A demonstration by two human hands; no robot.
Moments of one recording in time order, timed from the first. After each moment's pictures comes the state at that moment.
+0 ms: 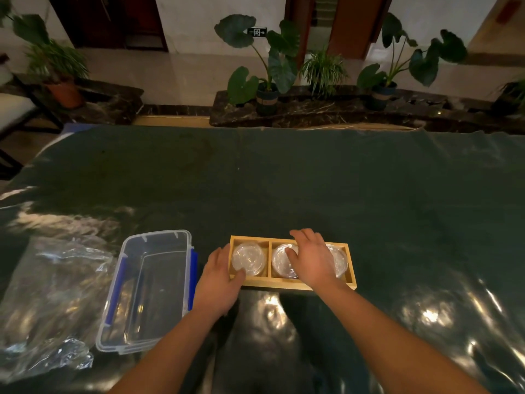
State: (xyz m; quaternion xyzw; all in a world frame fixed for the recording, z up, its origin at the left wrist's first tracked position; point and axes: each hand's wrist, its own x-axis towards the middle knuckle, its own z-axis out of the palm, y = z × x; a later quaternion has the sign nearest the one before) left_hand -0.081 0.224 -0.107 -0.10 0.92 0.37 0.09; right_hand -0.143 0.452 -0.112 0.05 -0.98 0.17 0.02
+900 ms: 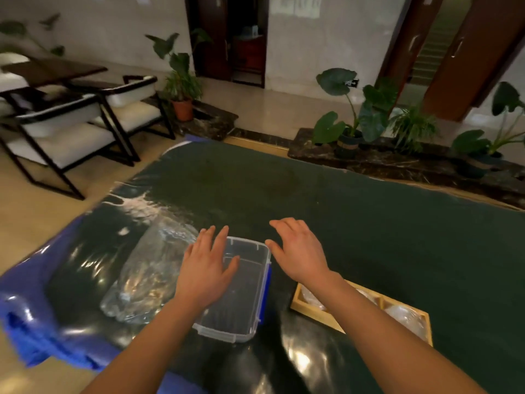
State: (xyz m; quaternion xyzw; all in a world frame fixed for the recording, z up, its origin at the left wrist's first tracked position) left_hand -0.028 0.063 -0.025 -0.16 0.97 0.17 -0.09; right_hand -0.142 0.251 0.004 0.33 -0.92 0.19 0.07
